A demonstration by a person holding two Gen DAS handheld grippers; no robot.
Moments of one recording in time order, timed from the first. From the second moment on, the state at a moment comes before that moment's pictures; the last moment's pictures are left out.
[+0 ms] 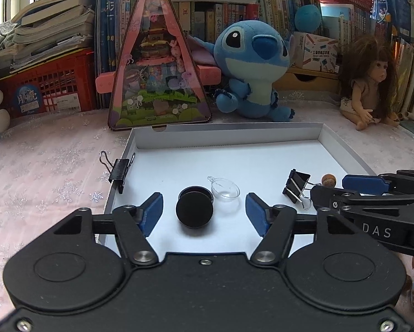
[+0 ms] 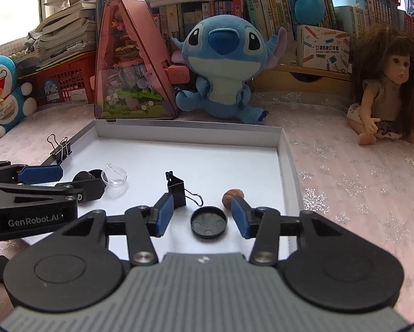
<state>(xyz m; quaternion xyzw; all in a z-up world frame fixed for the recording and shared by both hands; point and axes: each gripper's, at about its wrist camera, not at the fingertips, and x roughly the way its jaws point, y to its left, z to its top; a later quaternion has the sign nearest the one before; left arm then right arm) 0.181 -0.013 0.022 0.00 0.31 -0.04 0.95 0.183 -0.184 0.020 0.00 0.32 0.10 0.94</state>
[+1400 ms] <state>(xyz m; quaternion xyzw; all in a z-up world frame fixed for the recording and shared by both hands) 0.058 -0.014 0.025 0.00 0.30 -0.10 0.95 0.084 -0.196 0.025 -0.02 0.28 0.15 0.95</state>
